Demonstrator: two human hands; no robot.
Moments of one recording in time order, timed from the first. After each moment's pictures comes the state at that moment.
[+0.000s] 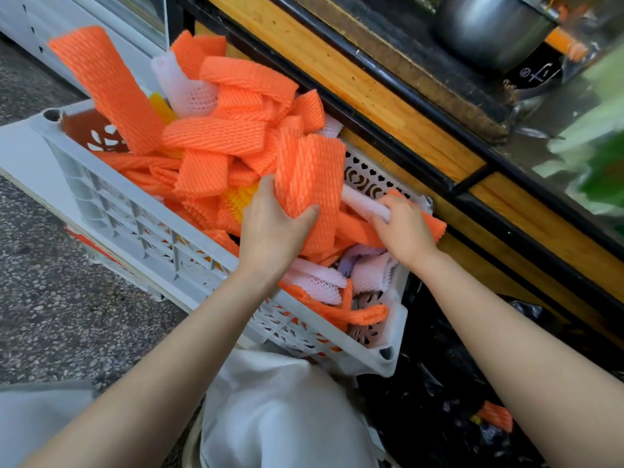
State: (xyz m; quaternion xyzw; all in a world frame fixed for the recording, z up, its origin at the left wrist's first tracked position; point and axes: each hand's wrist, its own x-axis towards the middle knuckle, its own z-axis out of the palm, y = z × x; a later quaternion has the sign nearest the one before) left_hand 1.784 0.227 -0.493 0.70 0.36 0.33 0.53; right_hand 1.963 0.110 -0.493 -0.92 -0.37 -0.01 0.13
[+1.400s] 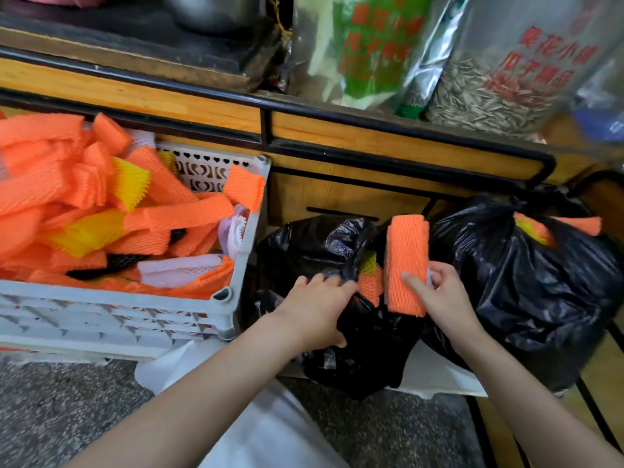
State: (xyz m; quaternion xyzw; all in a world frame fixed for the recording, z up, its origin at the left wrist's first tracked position) left_hand 1.812 -0.018 -0.471 0.97 -0.14 -0.14 0.12; right_hand 1.870 -0.218 -0.492 -0.86 0.07 0.06 0.49
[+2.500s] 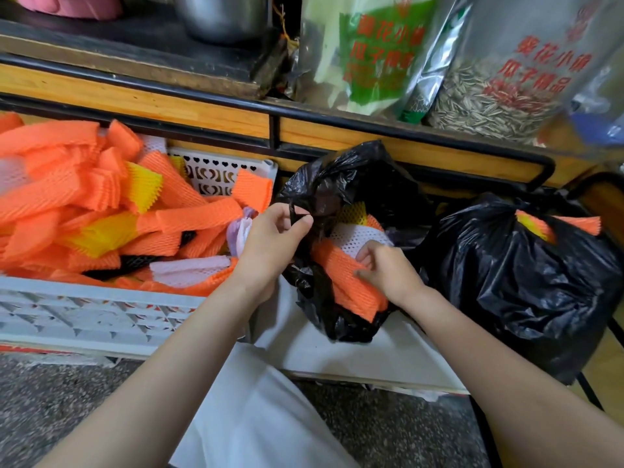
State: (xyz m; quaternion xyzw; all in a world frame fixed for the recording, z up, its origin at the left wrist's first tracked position) left_hand 1.819 0.034 -0.437 0.71 0.15 0.11 0.68; right_hand 1.908 -0.153 -0.502 -0.95 -0.19 0.05 0.24
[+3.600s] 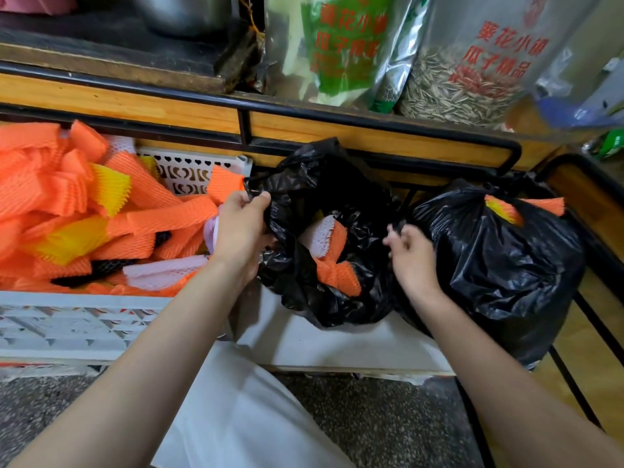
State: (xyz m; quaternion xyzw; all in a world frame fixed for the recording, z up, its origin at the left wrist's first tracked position) left_hand 1.839 0.027 -0.433 0.54 0.23 0.13 0.80; right_hand 1.891 -0.188 -0.487 -0.87 0.05 -0.09 0.49
